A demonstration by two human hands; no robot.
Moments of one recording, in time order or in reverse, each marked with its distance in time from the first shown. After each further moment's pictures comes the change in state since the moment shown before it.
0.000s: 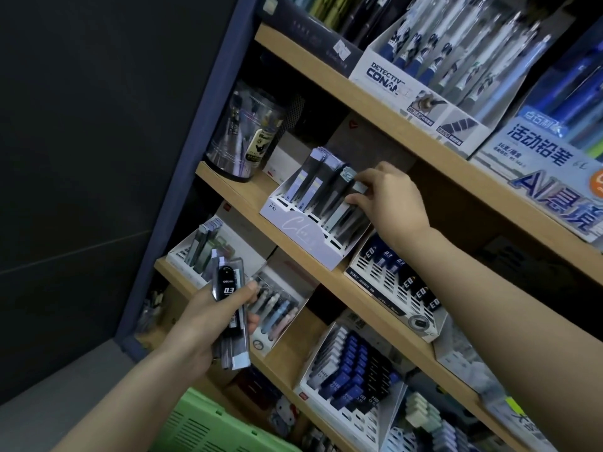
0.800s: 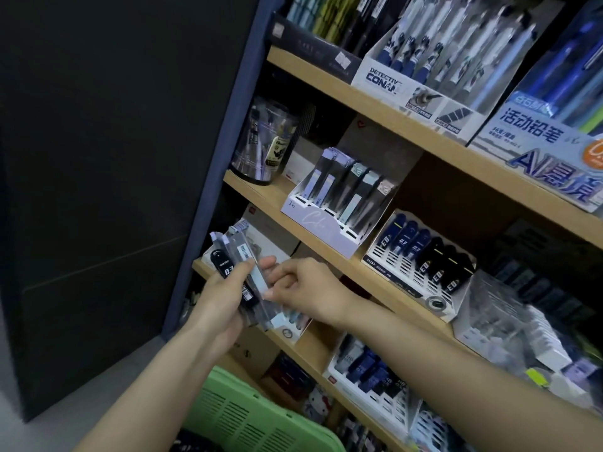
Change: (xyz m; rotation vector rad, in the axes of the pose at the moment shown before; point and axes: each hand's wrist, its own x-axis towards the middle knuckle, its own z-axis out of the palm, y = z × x) left_hand -0.033 0.019 -0.006 -0.153 -0.029 0.105; right_hand -0.099 -0.114 0.025 0.764 -0.694 0.152
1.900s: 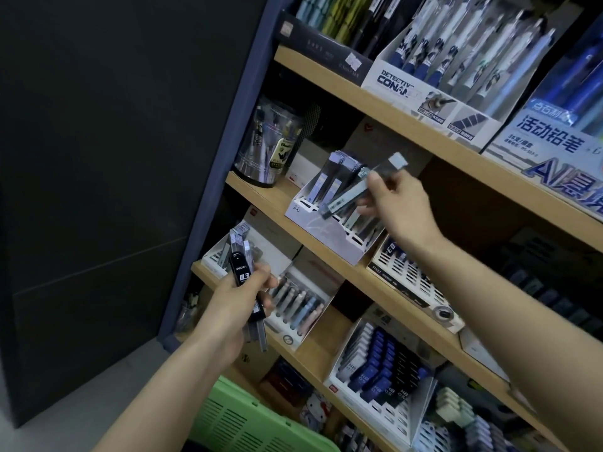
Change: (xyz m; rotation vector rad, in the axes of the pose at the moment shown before) left_hand 0.013 -0.007 -0.001 0.114 0.034 0.045; right_hand 0.014 -0.006 -0.105 0.172 0.693 -0.073
